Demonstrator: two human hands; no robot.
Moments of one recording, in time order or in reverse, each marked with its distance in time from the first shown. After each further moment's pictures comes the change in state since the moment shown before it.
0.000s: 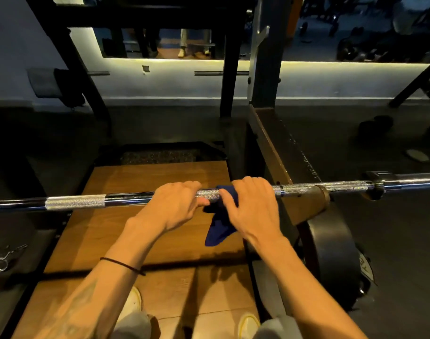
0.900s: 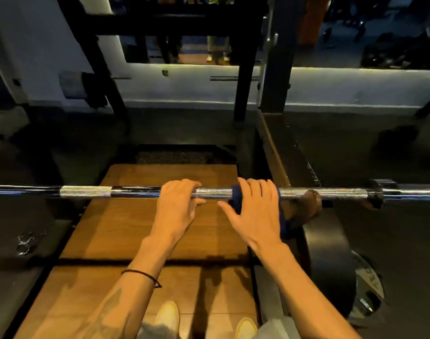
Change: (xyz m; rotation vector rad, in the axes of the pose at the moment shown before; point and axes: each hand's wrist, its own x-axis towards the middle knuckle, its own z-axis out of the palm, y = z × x) left_hand -0.012 0.018 0.046 -0.226 0.589 -0.116; right_hand -0.014 0.017 -0.002 -0.014 -0.043 0.022
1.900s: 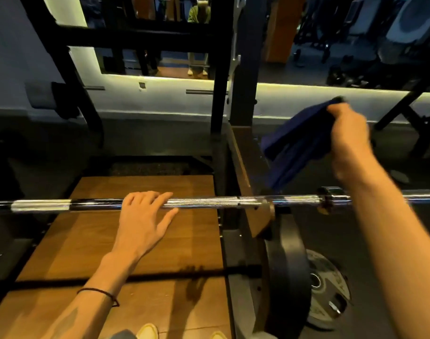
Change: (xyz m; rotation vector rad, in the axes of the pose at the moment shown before) left_hand -0.005 0.013 0.002 0.254 -0.023 0.016; right_hand 0.105 0.108 -0.213 0.986 0.235 0.642
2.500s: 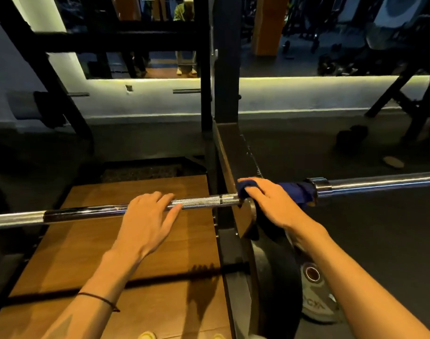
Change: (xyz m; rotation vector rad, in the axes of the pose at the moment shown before) left_hand 0.031 0.050 0.003 0.007 -0.101 0.068; right_hand -0.018 0.157 0.003 -0.492 -0.678 -0.288
